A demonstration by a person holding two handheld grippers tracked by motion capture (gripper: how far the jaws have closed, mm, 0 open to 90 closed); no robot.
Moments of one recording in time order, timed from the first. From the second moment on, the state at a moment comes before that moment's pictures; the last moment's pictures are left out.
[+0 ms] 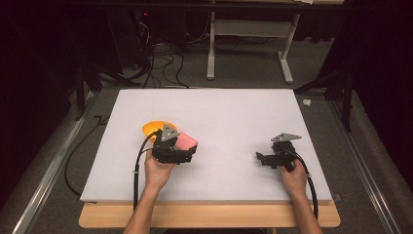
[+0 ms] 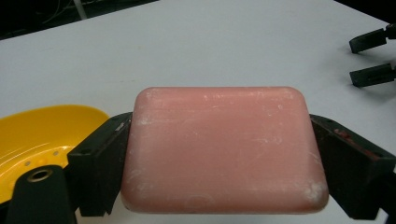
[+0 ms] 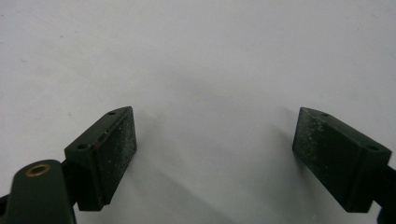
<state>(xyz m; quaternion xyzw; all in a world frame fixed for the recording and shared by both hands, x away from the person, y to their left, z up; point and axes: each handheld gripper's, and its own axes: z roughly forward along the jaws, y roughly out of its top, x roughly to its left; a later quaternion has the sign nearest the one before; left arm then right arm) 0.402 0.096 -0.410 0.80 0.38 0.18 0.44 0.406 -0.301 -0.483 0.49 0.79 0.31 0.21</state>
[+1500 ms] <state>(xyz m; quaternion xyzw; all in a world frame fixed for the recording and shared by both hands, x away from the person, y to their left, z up) 0.407 0.145 -0.399 0.76 0.45 0.21 0.42 0.406 -0.301 -0.483 0.49 0.79 0.31 0.21</state>
